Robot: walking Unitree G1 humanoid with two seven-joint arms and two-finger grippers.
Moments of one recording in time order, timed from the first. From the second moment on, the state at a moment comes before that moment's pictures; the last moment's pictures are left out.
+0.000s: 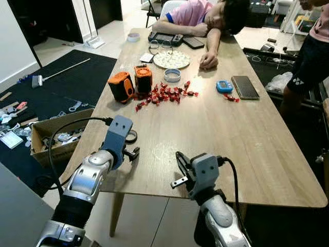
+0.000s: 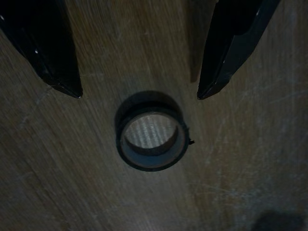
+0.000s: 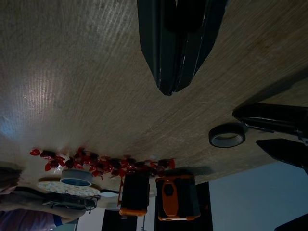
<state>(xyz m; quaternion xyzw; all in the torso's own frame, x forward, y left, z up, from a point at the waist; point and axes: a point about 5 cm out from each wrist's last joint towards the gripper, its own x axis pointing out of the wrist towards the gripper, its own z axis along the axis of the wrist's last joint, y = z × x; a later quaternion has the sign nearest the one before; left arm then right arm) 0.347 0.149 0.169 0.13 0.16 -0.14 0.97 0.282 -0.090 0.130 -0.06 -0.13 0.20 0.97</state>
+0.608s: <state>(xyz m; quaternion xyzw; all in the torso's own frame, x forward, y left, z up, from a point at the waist) 0.363 0.125 0.166 0.03 0.15 -0.09 0.98 0.283 -0.086 0.132 -0.06 -0.13 0.20 0.97</state>
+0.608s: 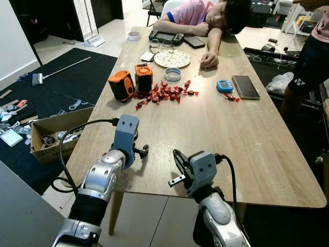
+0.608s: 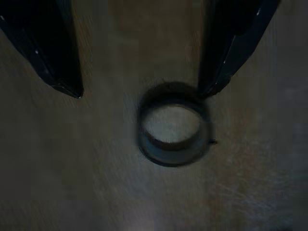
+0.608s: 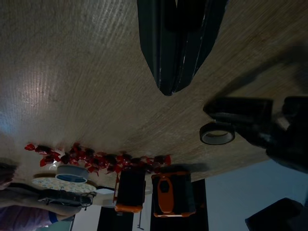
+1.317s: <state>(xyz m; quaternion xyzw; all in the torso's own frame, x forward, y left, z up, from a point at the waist) 0.378 0.124 0.174 -0.05 0.13 -0.04 0.99 0.278 -0.085 0.126 -0.05 -0.12 0.20 0.97</state>
